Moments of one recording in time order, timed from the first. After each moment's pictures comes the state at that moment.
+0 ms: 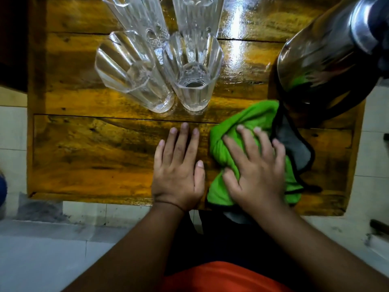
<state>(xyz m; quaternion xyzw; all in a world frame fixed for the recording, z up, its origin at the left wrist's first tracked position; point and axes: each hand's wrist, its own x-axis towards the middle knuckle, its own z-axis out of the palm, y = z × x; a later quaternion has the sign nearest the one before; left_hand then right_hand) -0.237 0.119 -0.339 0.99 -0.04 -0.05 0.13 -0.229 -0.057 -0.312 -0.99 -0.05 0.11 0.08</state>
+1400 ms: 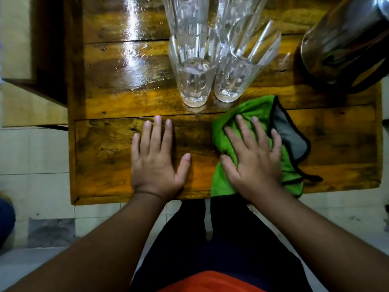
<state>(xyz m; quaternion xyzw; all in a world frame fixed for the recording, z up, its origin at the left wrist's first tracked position) -0.228 0.250 -0.340 0.99 -0.05 -0.06 0.08 -0.238 0.037 -0.319 -0.99 0.01 0.11 0.08</state>
